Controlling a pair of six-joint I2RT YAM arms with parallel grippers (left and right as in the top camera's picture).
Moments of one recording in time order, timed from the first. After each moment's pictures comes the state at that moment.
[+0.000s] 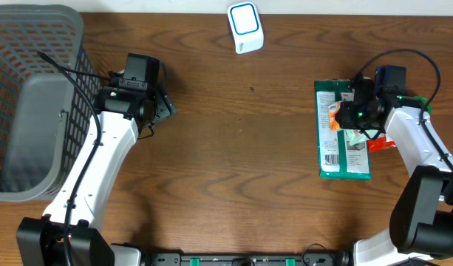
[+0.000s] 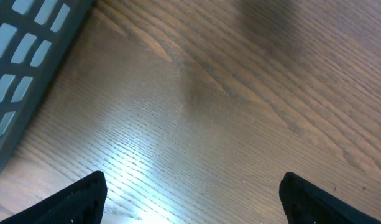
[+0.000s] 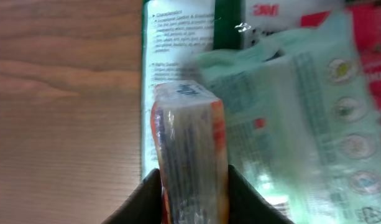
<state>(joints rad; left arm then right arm) -0.17 1.53 1.26 -0.92 -0.19 -0.64 -0.14 1.73 1.13 -0.62 -0.22 -0.07</state>
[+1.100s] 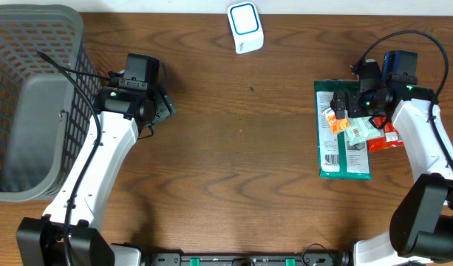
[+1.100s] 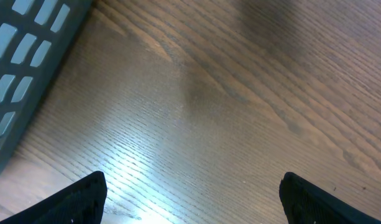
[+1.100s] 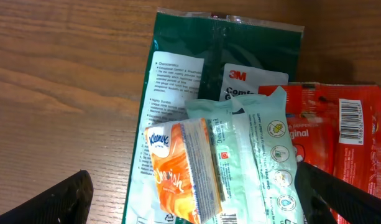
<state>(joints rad) -0.17 1.53 1.26 -0.92 -0.19 -0.64 -0.14 1.70 1.25 -0.68 -0.18 -0.23</state>
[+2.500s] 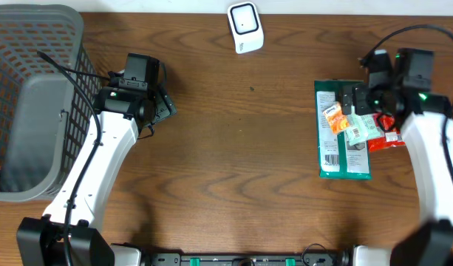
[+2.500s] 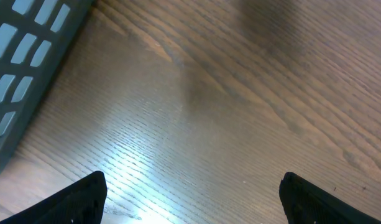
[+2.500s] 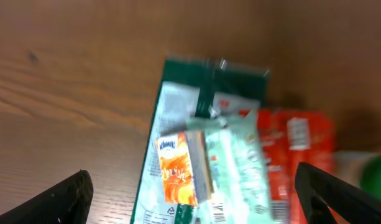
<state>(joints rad) -0.17 1.53 1.26 -0.92 -0.19 -0.64 -0.13 1.49 1.25 -0.69 -0.17 -0.25</state>
